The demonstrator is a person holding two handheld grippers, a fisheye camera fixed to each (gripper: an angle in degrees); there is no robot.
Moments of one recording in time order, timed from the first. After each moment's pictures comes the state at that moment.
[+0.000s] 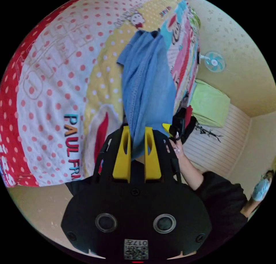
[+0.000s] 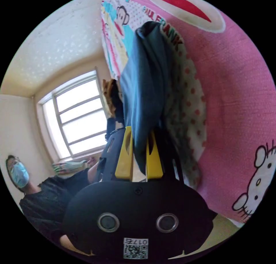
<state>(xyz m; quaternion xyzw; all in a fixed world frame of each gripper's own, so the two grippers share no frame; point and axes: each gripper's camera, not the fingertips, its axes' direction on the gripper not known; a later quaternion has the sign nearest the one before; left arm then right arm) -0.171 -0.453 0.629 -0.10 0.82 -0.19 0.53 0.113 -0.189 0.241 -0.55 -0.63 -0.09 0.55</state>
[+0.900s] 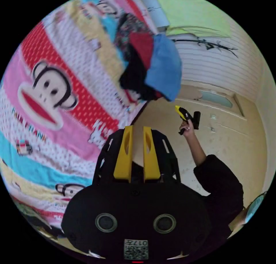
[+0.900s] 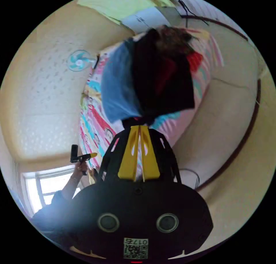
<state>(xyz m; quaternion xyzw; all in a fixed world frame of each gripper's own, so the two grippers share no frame) -0.074 -0.812 0.317 -0.15 0.71 0.21 0.66 0.579 -0.424 0.243 -0.34 -0.33 0.21 0.86</state>
